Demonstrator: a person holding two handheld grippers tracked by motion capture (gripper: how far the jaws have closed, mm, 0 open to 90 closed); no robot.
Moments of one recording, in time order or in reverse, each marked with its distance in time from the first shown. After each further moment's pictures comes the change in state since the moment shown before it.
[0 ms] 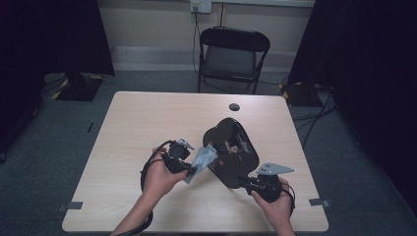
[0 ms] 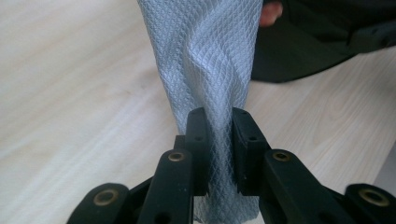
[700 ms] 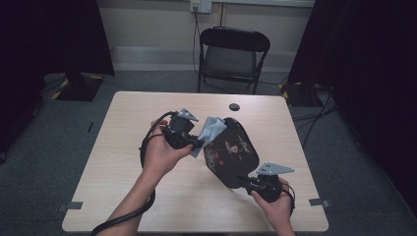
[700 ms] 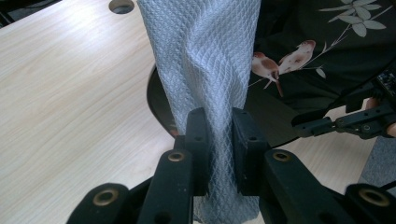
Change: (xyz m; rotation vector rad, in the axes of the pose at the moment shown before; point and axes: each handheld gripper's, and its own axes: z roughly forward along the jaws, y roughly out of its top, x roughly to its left) left arm -0.018 0.063 -0.058 -0.151 0.030 0.086; right arm 0.000 0.000 0.000 -0.003 0.000 -0.001
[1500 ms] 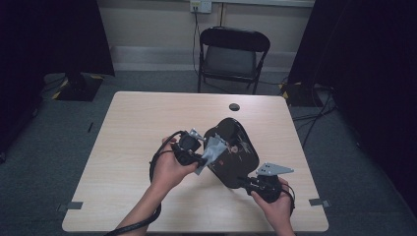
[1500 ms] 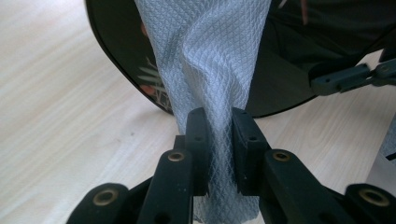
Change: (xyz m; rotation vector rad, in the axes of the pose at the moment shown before) left arm -0.007 -0.042 0.054 0.119 -0.040 -0.008; right arm 0.001 0.000 0.000 0.001 -0.003 -0.011
